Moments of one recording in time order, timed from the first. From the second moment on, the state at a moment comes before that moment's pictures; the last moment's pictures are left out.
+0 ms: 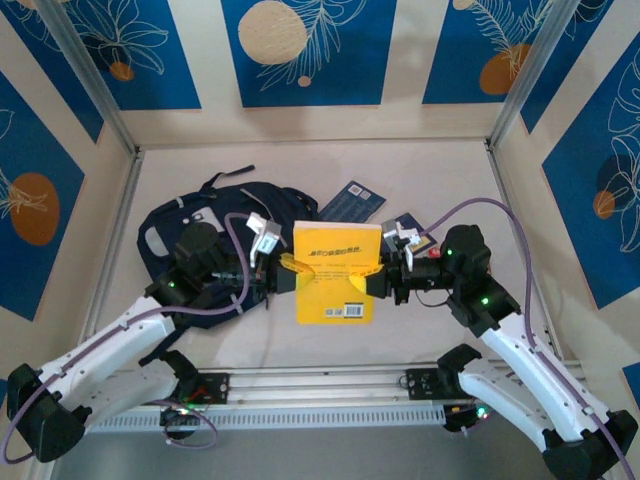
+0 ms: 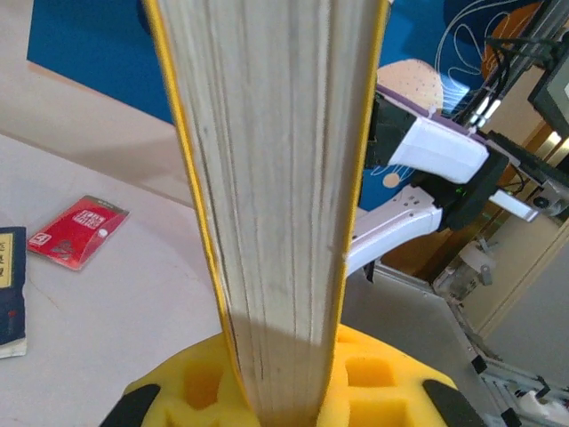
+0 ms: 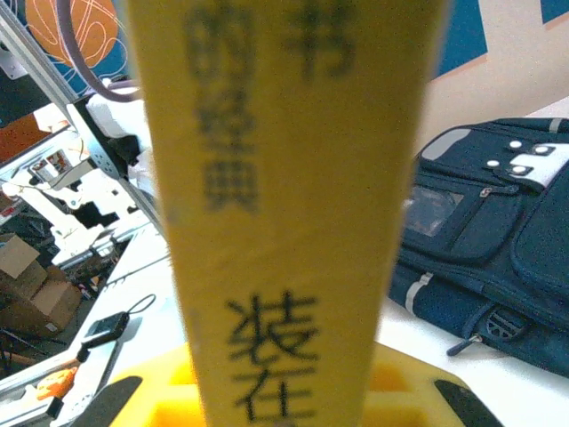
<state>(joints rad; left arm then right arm) -0.72 0.92 0.75 0.11 0.91 -0.39 0.51 0.70 0.71 -0.13 -1.02 0.34</state>
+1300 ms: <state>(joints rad) -0.76 0.89 0.82 -0.11 0.87 -0.19 0.50 0.66 0.72 -0.12 -0.91 0.40</state>
